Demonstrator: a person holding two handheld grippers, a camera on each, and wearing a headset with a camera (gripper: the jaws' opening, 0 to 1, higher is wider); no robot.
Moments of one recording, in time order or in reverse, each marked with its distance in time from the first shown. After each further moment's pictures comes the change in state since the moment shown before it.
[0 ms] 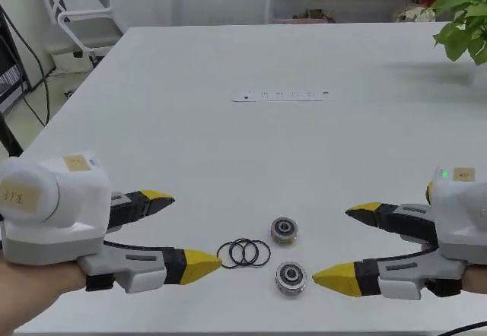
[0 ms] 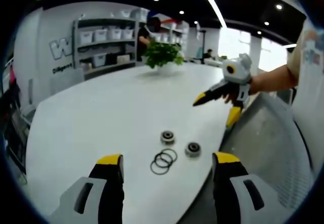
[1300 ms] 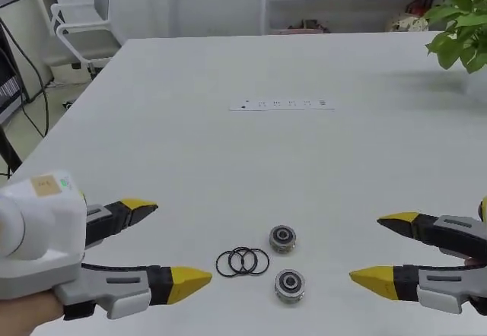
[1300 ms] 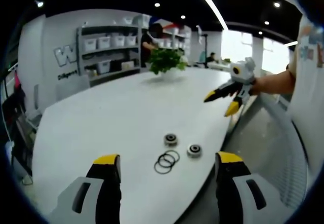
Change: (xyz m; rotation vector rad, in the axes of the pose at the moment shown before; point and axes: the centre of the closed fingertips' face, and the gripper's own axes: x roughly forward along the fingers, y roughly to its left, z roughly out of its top) left arm -0.020 -0.001 0.004 0.023 -0.048 0.052; right arm -0.041 -0.021 -0.007 -0.029 -0.045 -0.125
